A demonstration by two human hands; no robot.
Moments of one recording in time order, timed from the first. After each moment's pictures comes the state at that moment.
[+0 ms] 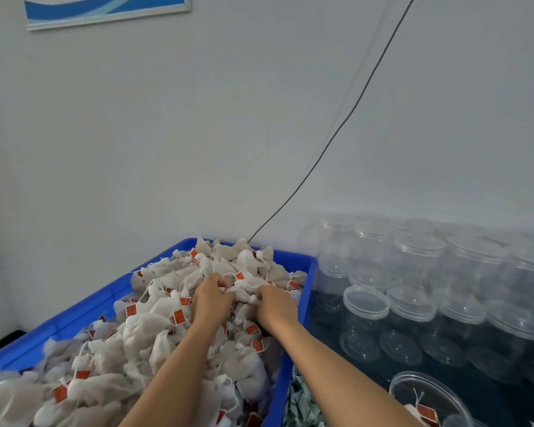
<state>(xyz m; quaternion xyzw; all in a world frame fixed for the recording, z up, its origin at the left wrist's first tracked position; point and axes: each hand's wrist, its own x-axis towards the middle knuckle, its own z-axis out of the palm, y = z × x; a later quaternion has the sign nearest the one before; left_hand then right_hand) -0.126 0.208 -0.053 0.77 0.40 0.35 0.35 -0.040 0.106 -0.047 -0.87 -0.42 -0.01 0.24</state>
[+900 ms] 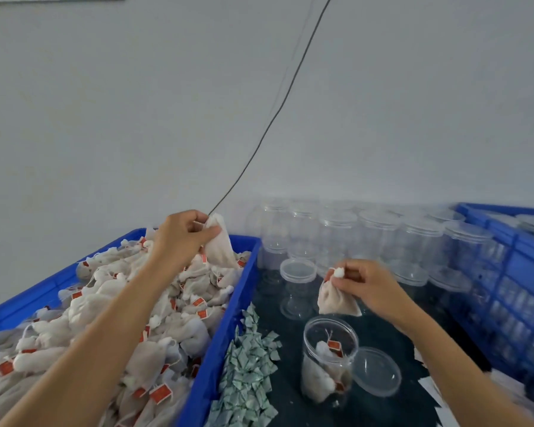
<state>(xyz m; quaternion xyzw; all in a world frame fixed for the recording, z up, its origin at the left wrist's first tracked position) -0.161 0.096 0.073 0.80 0.22 0.38 0.41 -0.002 -0.174 0.026 -0.77 -0.41 0.05 0.48</state>
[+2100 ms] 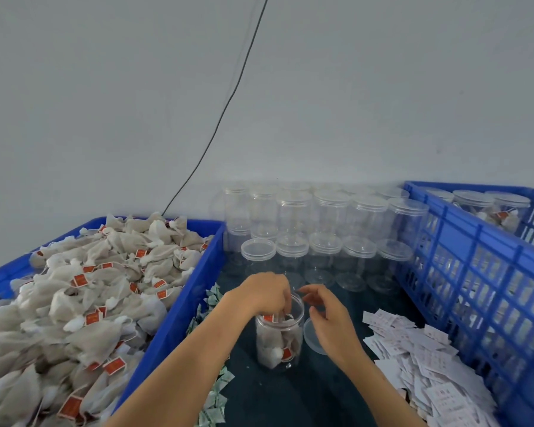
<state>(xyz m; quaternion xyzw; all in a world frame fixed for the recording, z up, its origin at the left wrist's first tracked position) -0.078 -0.064 0.004 0.99 0.02 -0.07 0.09 -0.028 -0.211 -0.080 -0.78 -0.30 -0.01 0.55</state>
